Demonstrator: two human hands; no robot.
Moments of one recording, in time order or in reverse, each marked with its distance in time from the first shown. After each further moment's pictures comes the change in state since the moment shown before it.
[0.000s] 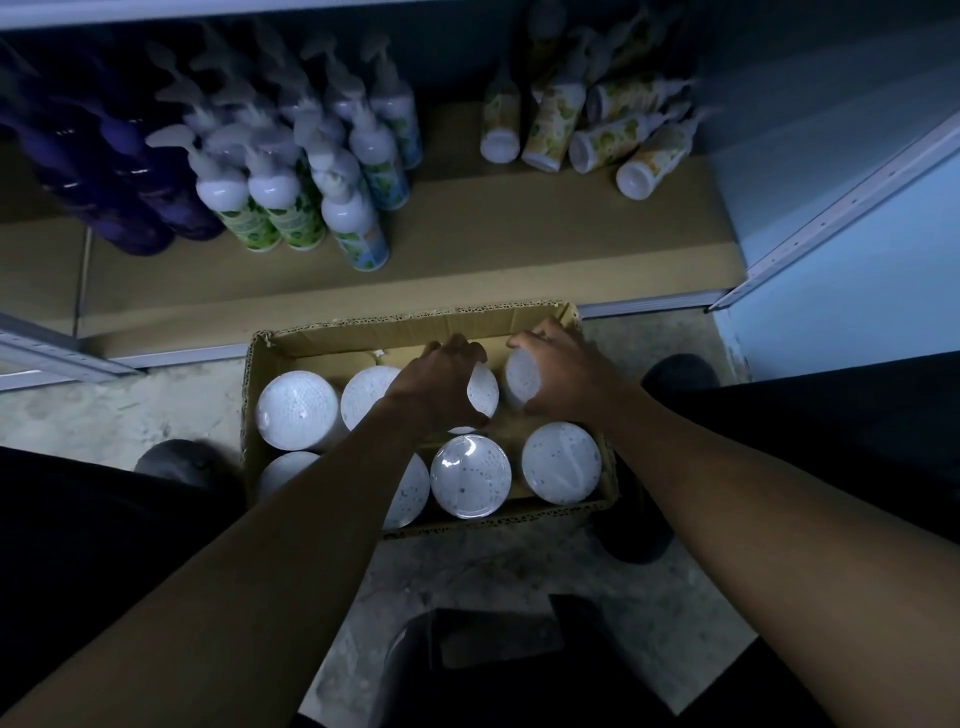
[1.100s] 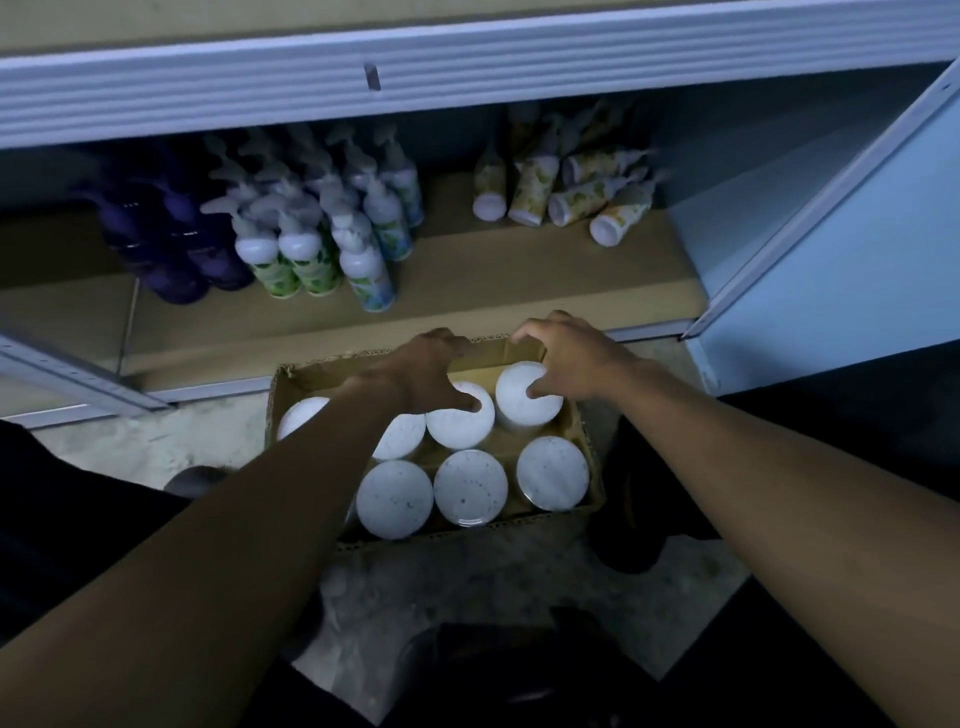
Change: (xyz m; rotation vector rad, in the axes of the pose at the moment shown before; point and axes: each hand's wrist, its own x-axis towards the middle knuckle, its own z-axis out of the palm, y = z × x) left_hand -0.026 0.008 -0.067 -0.054 0.032 0.085; right_hand -0.029 -0.014 -0.061 0.035 0.057 0.002
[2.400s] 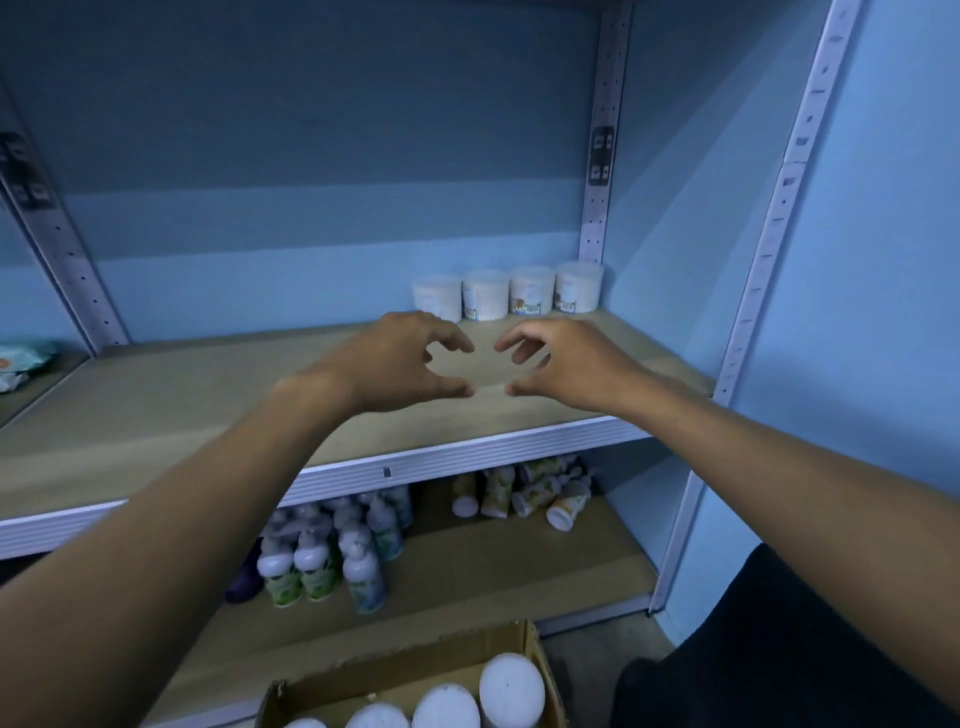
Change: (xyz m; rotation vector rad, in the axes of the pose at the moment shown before) left_hand -0.085 0.182 -0.312 0.288 0.567 0.319; right_hand -0.102 -0.098 -0.296 0.085 0.680 -0.312
